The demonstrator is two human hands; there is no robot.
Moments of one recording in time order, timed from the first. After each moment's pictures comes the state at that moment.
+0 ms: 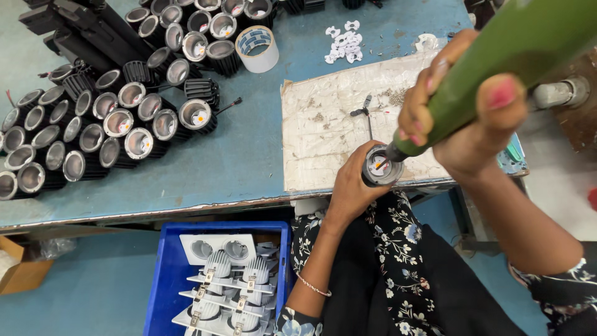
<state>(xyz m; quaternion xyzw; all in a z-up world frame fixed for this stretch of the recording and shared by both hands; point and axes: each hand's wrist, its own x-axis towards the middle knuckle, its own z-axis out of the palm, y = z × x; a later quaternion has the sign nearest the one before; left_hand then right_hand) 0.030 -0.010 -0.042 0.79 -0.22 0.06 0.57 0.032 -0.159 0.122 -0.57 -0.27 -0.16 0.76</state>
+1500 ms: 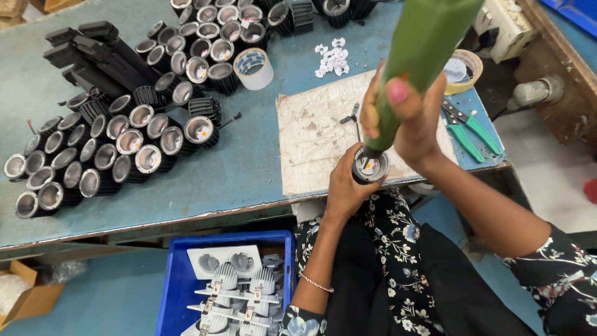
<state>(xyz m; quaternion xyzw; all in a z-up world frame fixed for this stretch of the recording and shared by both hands) 0.031 -0.014 -0.044 0.79 -0.21 0.09 0.57 0.035 -0.141 0.117 -0.55 -0.25 -0.21 0.77</state>
